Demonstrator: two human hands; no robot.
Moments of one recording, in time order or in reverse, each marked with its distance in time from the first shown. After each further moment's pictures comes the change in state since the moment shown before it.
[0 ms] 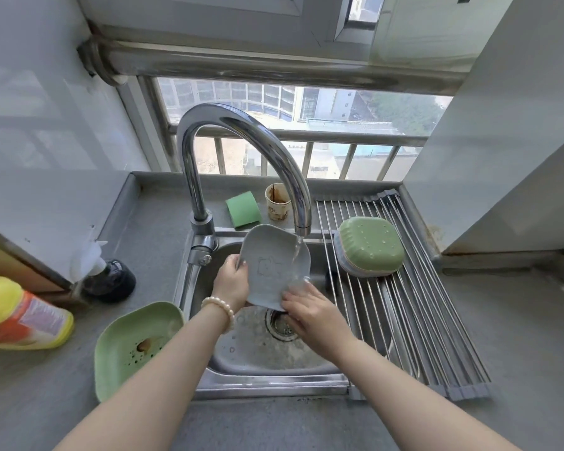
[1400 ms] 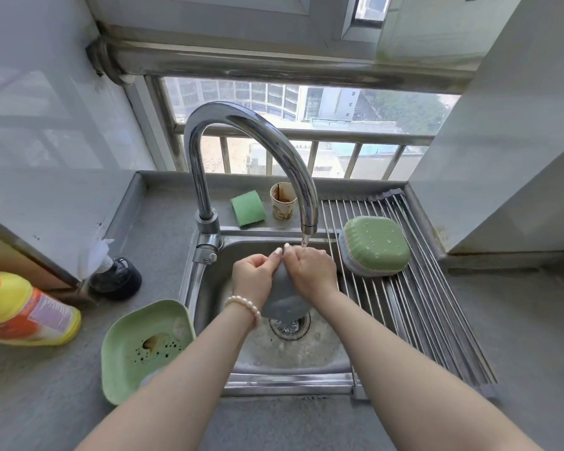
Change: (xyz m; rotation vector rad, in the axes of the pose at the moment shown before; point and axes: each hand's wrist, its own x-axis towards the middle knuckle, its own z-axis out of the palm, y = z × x) left_hand -0.014 0.013 0.021 -0.181 0.079 0.139; right_hand 0.092 -0.018 -0.034 0.076 -0.036 0.556
